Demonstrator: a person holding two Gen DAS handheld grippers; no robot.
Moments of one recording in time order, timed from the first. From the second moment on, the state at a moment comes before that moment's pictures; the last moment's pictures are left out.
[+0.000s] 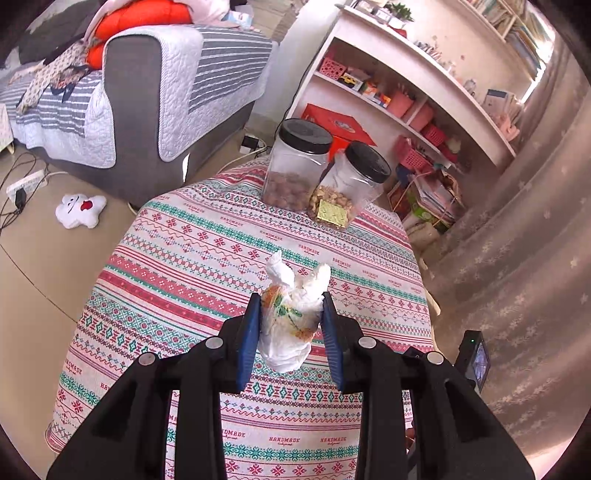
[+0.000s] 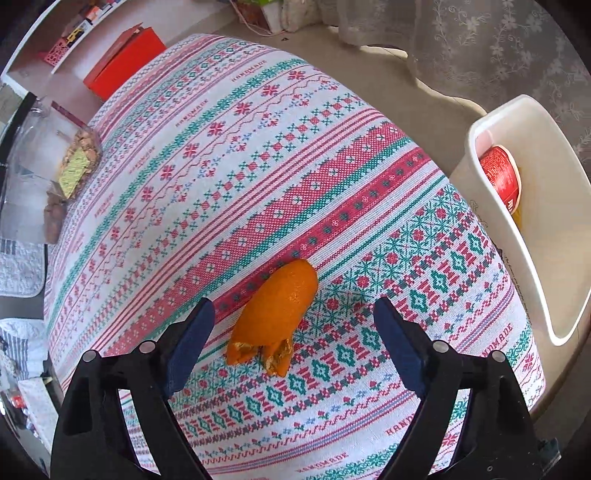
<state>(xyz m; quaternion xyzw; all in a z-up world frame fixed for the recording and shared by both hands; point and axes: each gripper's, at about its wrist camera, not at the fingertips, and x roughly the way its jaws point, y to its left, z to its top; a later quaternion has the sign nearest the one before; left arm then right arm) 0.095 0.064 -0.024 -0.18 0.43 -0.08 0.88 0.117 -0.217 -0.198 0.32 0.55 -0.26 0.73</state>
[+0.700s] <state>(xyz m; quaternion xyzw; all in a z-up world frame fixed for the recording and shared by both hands) 0.103 0.081 -0.042 -0.18 0.42 -0.04 0.89 0.119 -0.168 -0.082 0.22 0.41 -0.11 0.88</state>
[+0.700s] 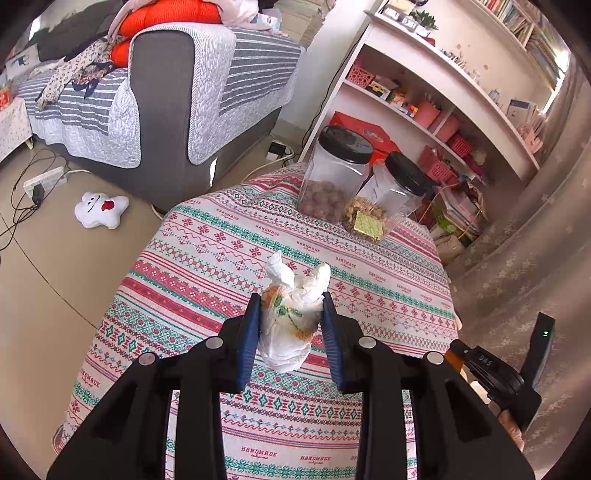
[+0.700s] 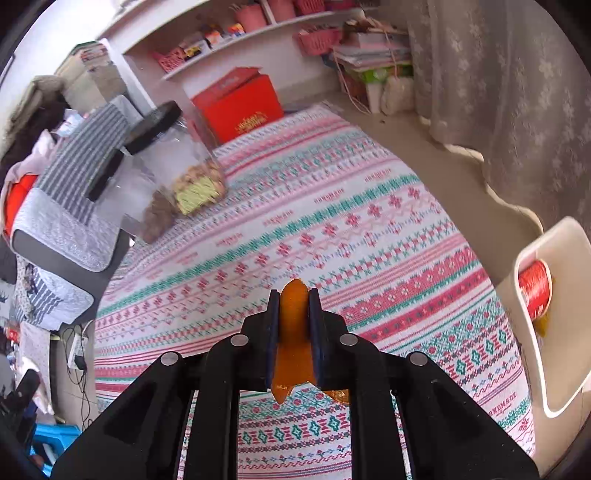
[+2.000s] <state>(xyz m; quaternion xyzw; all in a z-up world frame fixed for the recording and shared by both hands) 0.088 -0.087 -0.029 -0.14 0.38 -0.20 0.89 -0.046 -0.374 0.019 0.17 0.20 -0.45 0.85</state>
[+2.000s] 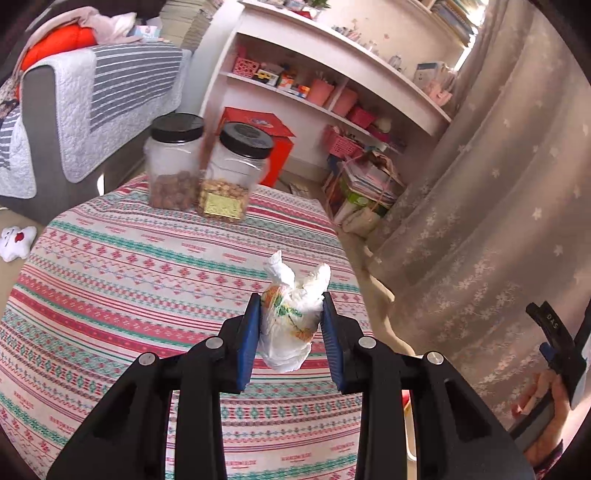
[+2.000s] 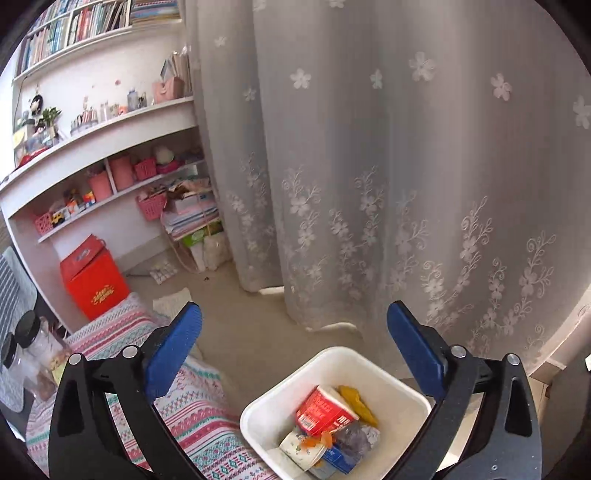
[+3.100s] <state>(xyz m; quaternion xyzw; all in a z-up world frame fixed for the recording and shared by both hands) 0.043 -0.168 0.061 -0.04 0.22 -0.08 0.97 -0.027 -0.335 0.032 0.19 0.18 -0.33 0.91</state>
